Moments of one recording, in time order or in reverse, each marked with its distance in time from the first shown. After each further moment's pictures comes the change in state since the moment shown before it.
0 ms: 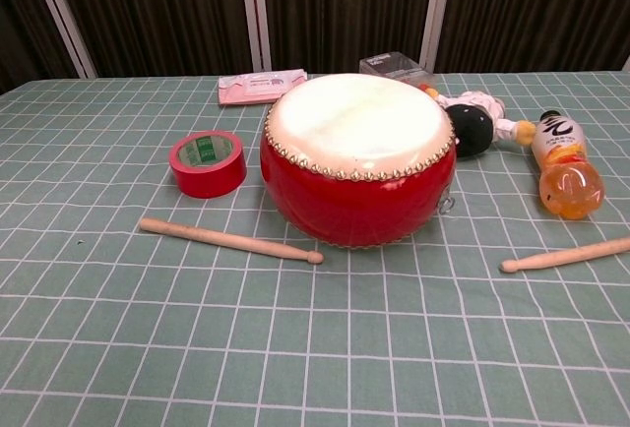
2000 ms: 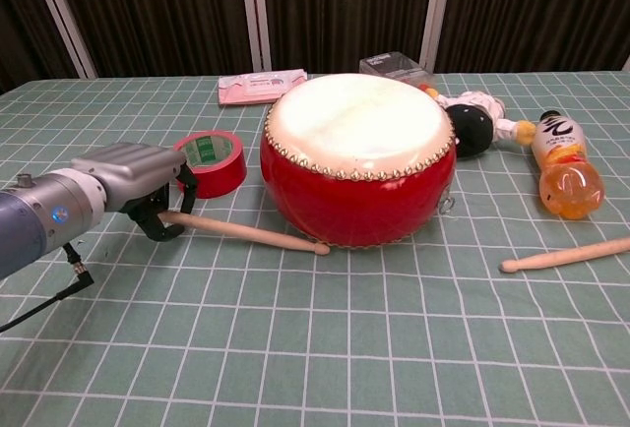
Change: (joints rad) left arm -0.564 -0.583 -0.080 0.283 -0.633 -0.250 0.530; right arm -0.005 0.030 -0.004 -0.015 0.035 -0.029 0.071
